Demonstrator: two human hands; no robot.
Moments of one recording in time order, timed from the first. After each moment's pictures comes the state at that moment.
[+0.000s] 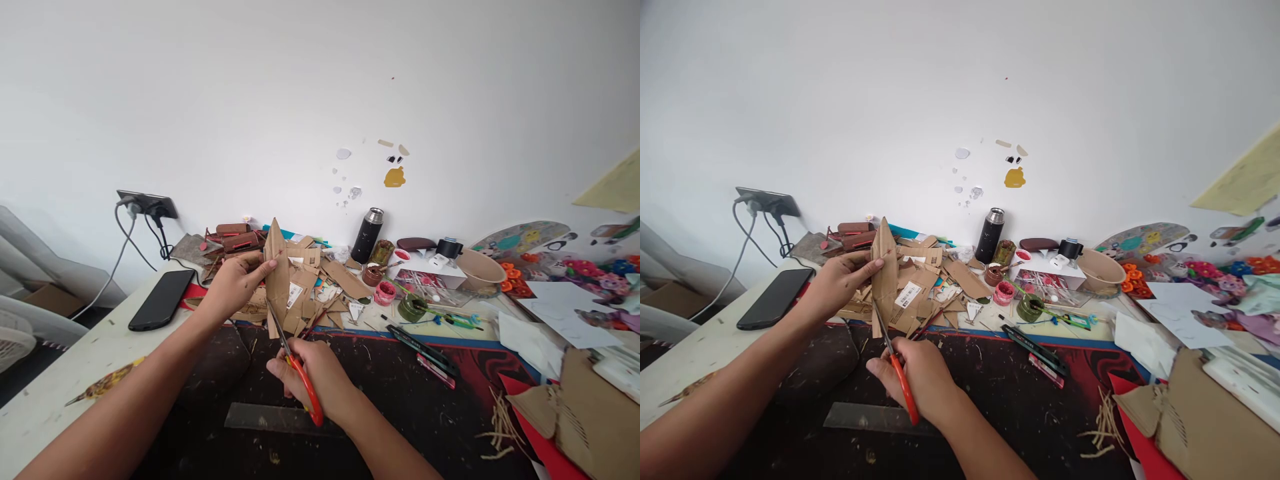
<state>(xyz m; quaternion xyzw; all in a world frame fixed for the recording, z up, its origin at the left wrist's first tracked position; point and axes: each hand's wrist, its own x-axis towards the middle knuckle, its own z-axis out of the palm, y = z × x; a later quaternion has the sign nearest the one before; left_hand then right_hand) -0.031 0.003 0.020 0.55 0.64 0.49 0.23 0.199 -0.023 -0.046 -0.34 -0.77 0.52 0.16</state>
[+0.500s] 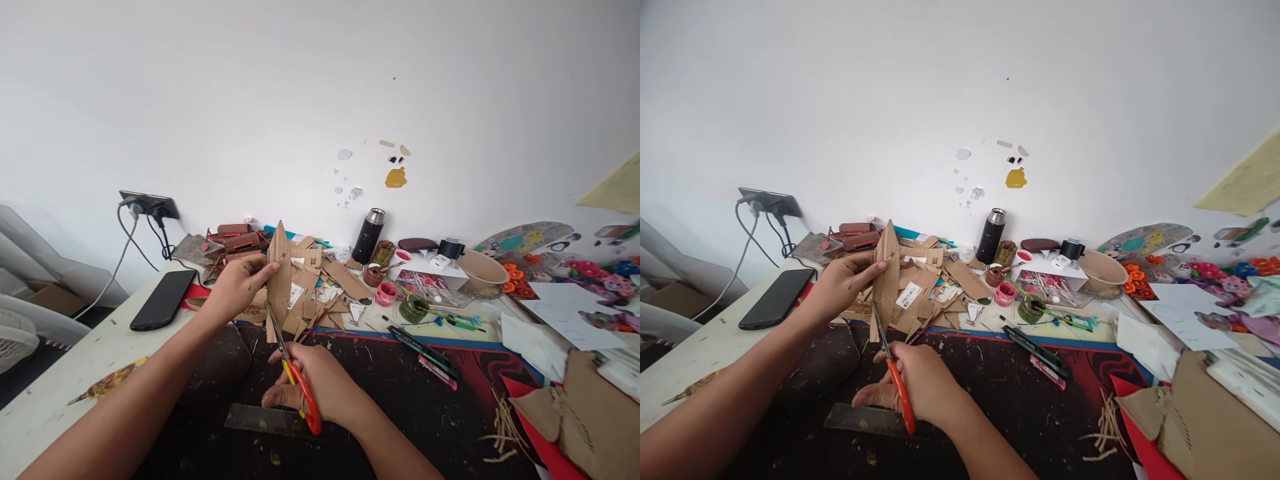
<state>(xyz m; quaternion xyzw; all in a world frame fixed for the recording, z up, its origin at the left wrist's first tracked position) -0.031 0.003 0.017 0.57 0.62 0.49 0.23 0.206 -0.019 -0.041 -0.28 -0.75 0.58 0.13</state>
